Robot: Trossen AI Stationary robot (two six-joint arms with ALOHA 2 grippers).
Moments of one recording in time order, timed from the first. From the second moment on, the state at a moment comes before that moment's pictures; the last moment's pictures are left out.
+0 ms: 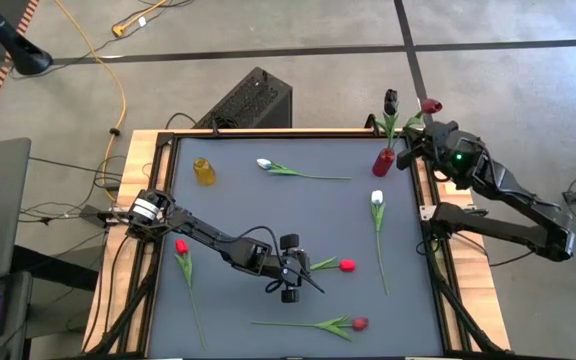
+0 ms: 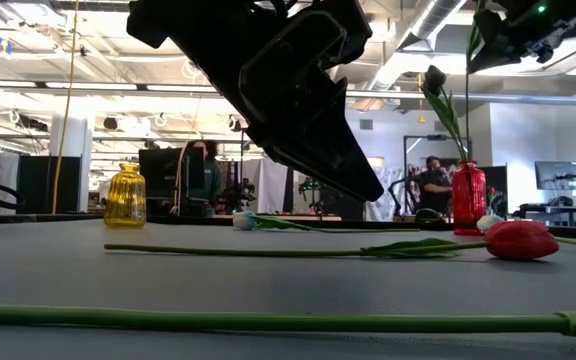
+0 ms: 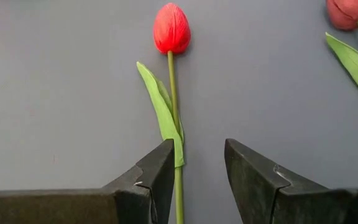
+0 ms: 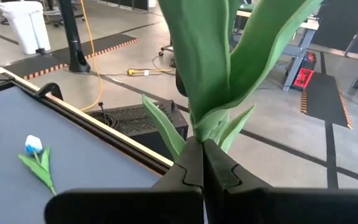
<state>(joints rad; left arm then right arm) -0.32 2.01 1.26 -0.02 -0.27 -0.21 -0.55 0.54 0.76 -0.49 0.49 0.05</state>
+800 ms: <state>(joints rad) -0.33 2.01 1.26 -0.02 -0.27 -0.23 -0.63 0.56 0.60 -0.44 0.51 0.07</state>
